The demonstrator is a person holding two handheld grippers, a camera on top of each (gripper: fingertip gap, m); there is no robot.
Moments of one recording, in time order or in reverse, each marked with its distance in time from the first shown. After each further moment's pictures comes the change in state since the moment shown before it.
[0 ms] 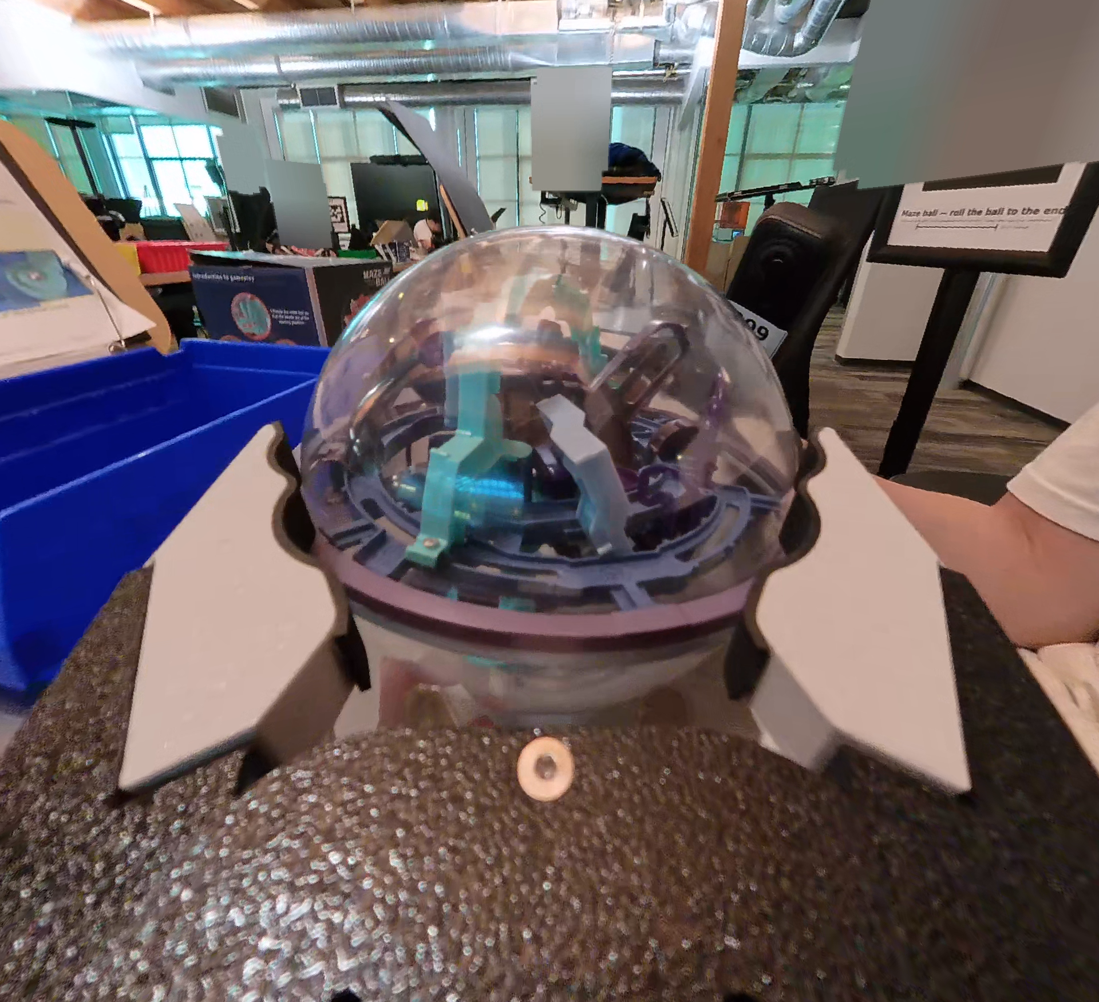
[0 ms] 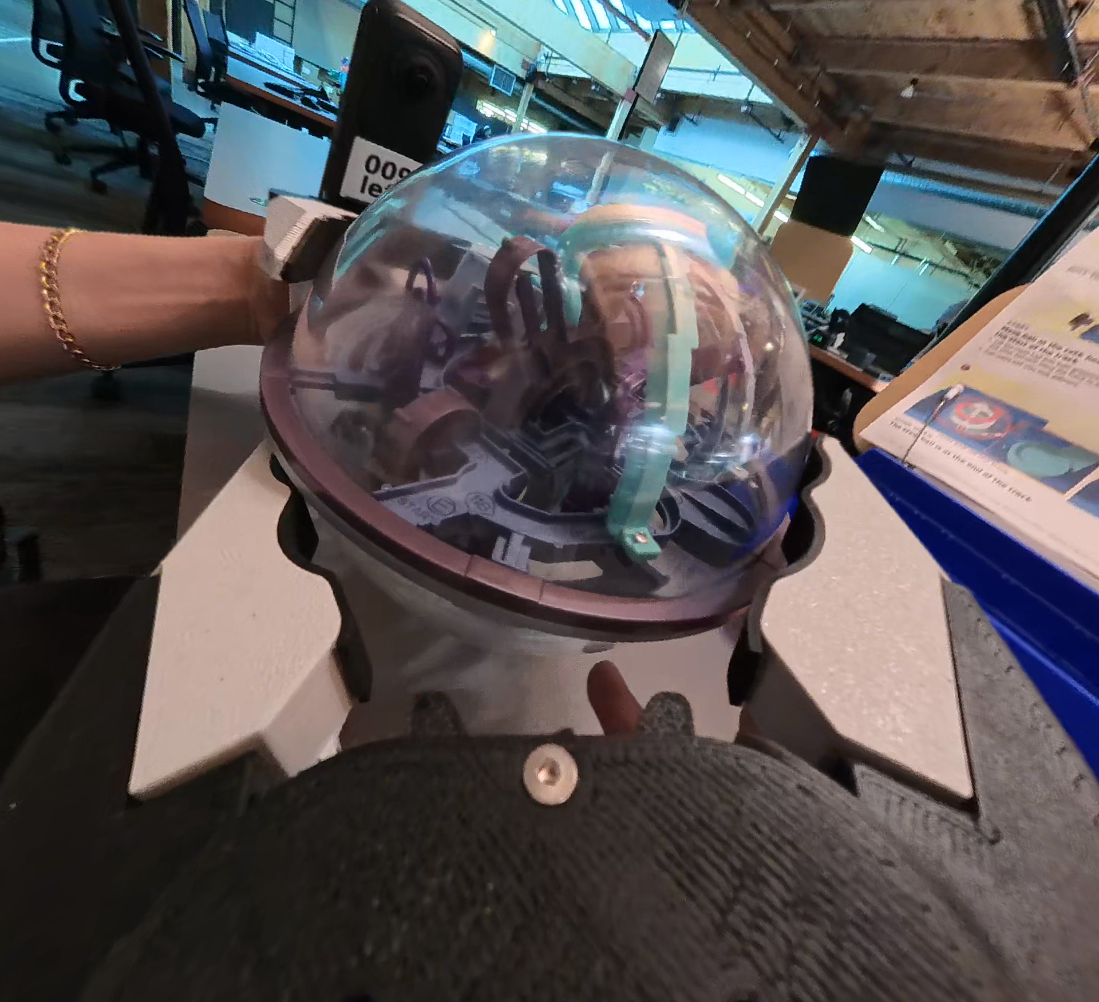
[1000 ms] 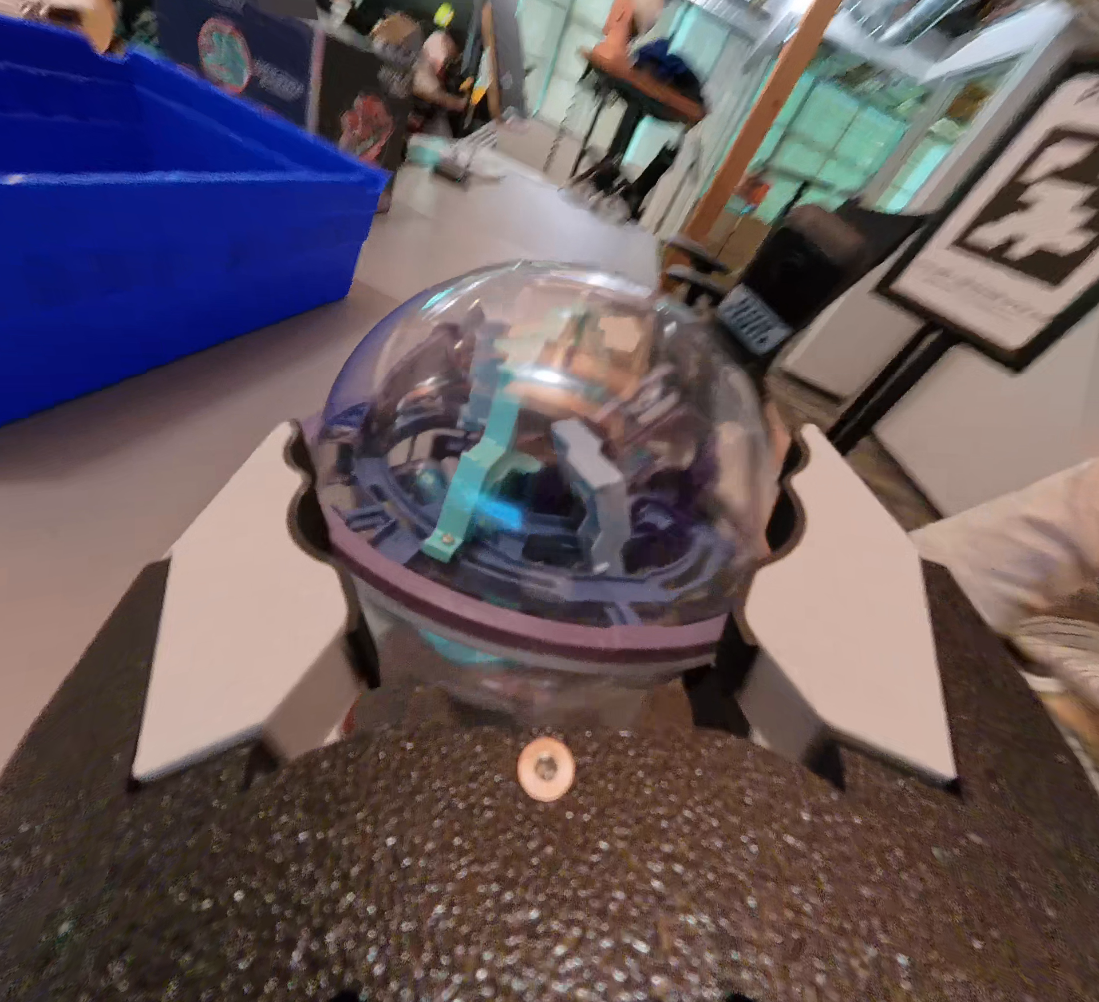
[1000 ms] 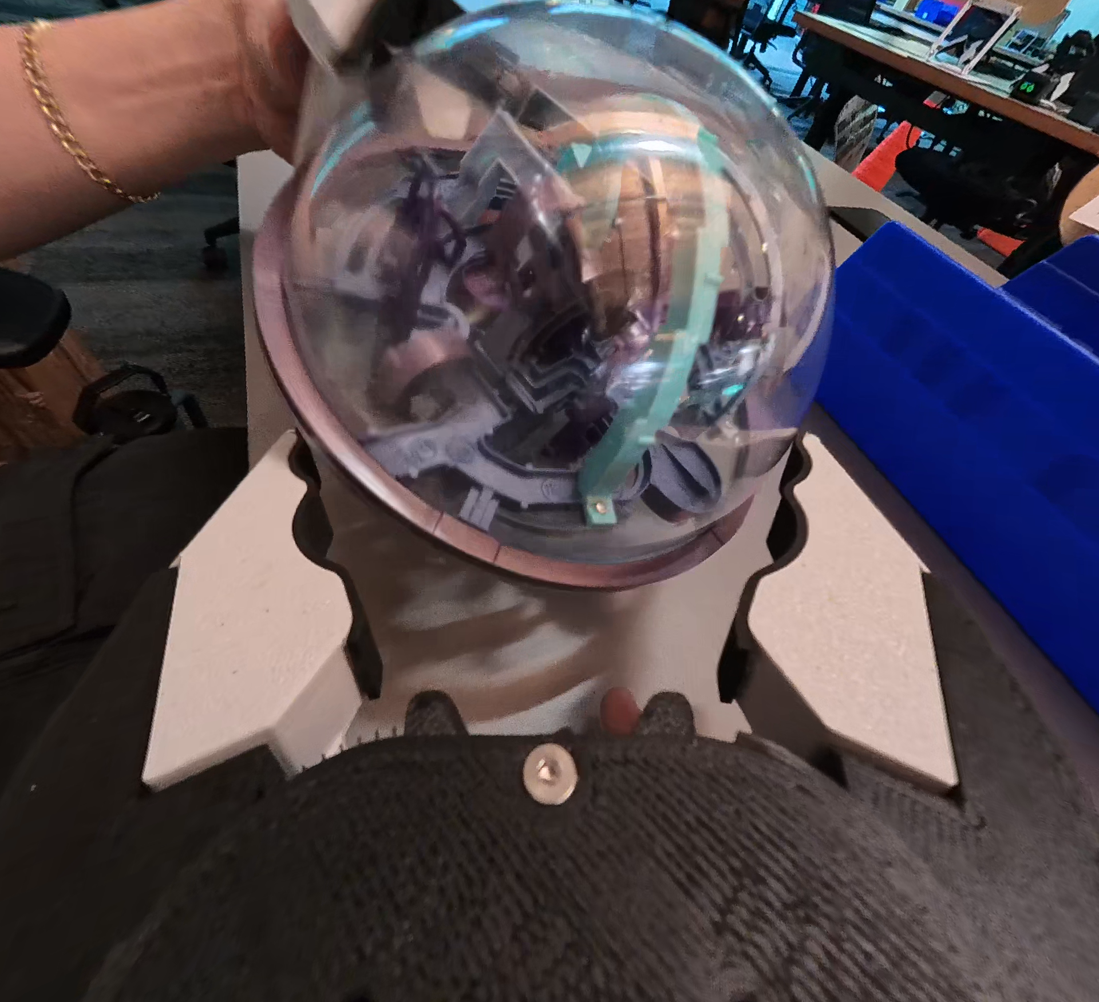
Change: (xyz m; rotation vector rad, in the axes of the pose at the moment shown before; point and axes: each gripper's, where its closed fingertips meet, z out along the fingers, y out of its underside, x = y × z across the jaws) left arm -0.014 0.035 -0.007 -0.193 -0.058 -0.385; right arm -0.019 0.062 -0.015 -0.330 -0.150 0.152
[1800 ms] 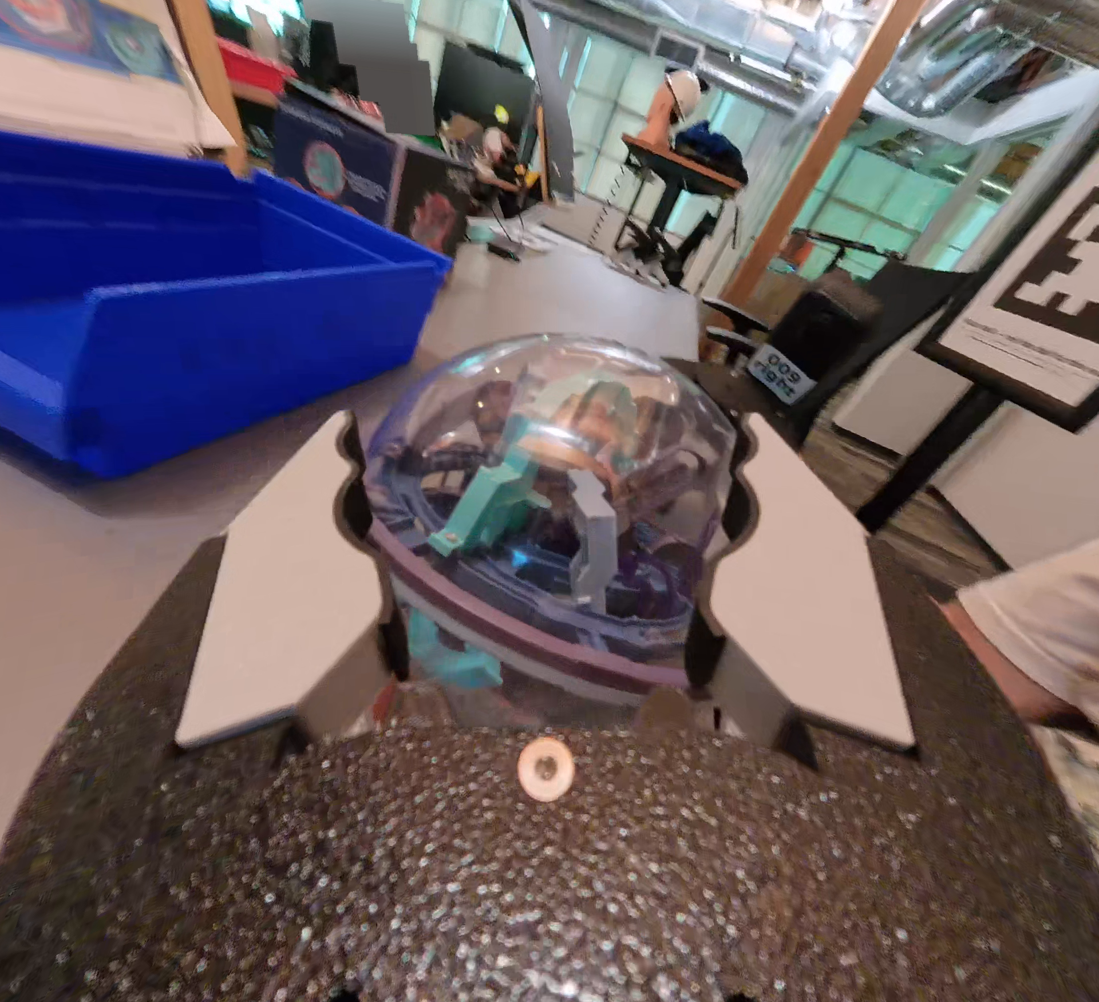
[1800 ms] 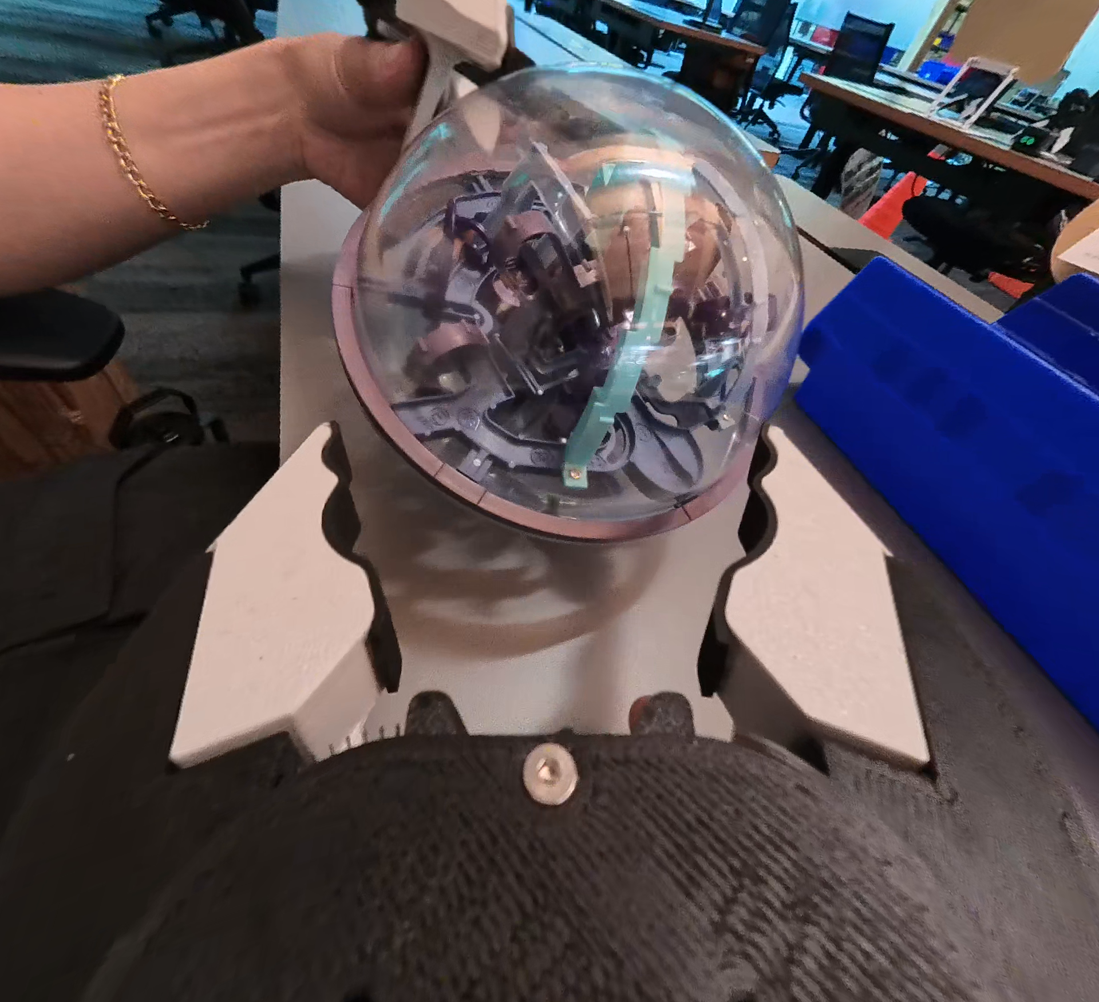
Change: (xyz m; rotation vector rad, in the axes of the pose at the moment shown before) left arm -0.012 -0.028 -0.015 0.119 -0.078 0.037; right arm -0.002 -0.009 -0.012 0.076 -0.034 -0.002
